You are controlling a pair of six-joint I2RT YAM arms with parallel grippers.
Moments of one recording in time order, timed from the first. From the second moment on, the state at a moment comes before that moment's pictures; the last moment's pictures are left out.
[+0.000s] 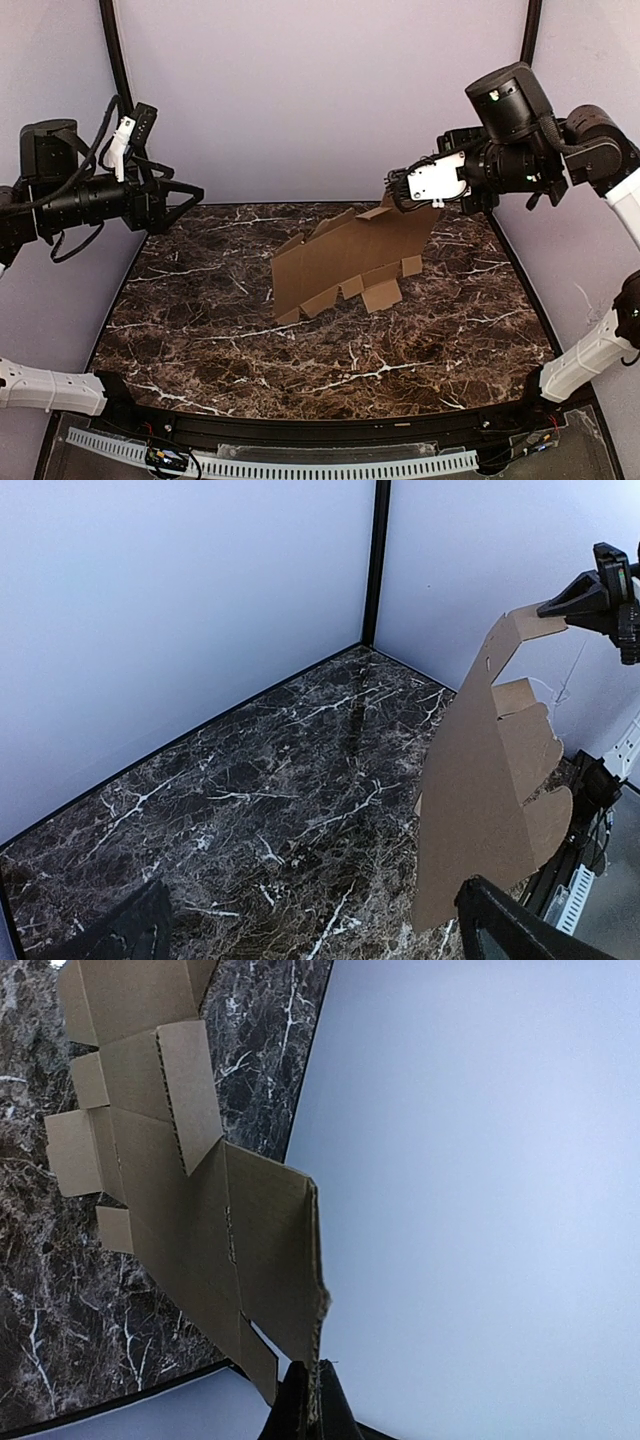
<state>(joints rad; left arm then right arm) -0.74 0.95 1.44 -0.80 0.02 -0.03 1.10 1.40 1.96 -1.22 0.55 -1.16</state>
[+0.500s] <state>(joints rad) -0.74 0.89 1.33 -0.76 0.03 -0.06 1.11 1.56 1.93 -1.40 0.28 -1.13</state>
